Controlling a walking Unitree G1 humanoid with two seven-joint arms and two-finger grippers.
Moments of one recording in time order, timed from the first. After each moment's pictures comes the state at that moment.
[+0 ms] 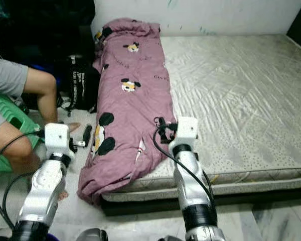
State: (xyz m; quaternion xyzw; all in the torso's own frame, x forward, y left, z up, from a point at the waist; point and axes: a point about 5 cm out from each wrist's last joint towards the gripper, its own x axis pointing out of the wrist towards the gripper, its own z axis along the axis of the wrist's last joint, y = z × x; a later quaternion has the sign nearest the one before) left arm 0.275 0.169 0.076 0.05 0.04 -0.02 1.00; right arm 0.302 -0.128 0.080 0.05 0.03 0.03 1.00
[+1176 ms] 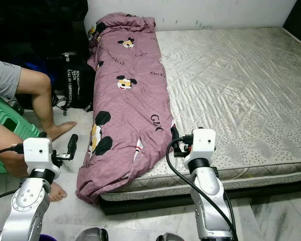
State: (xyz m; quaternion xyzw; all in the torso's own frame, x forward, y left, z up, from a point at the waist) left arm 0.237 0.191 0.087 0.05 0.02 0.02 1.00; right arm 0.259 -0.156 0.097 0.02 0.03 0.03 1.00
